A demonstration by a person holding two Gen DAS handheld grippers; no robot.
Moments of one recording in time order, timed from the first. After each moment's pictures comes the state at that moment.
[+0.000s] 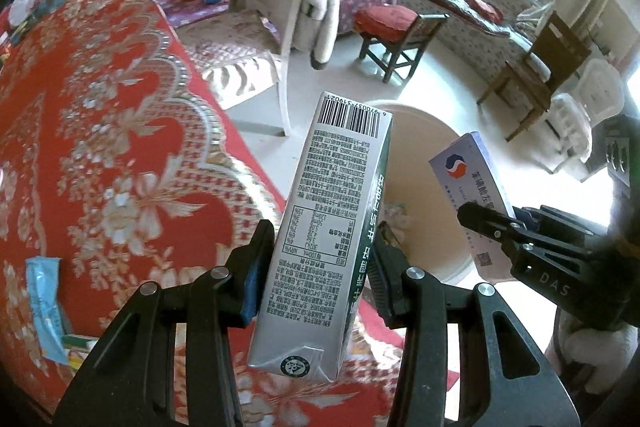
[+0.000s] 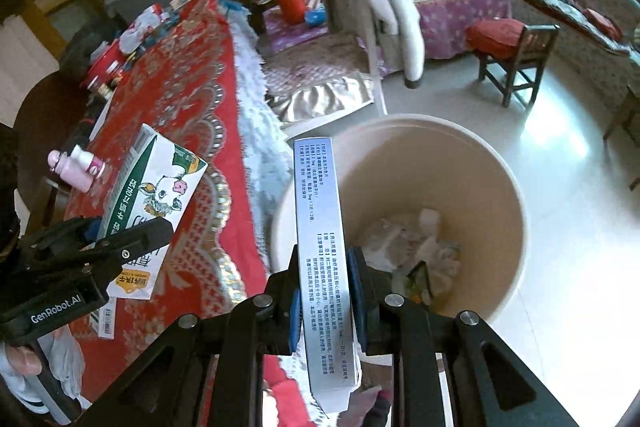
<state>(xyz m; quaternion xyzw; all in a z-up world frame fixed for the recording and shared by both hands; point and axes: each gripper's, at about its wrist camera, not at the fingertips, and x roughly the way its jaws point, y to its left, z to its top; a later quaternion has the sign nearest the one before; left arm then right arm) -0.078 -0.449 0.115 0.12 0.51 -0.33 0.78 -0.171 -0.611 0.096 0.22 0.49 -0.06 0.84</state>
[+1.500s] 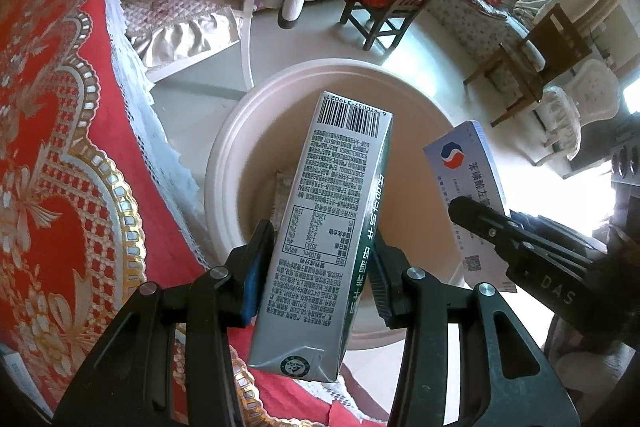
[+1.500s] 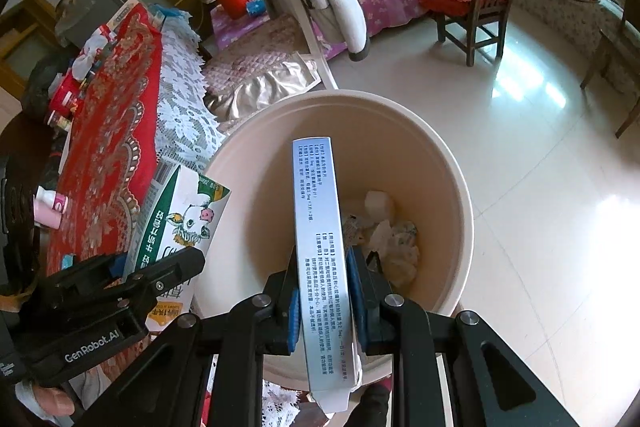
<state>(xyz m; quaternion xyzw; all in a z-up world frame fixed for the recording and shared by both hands) -0.071 -0.532 0.050 0.10 0.58 -0.34 0.73 -0.176 -0.685 0.050 0.27 0.51 -0.11 0.81</state>
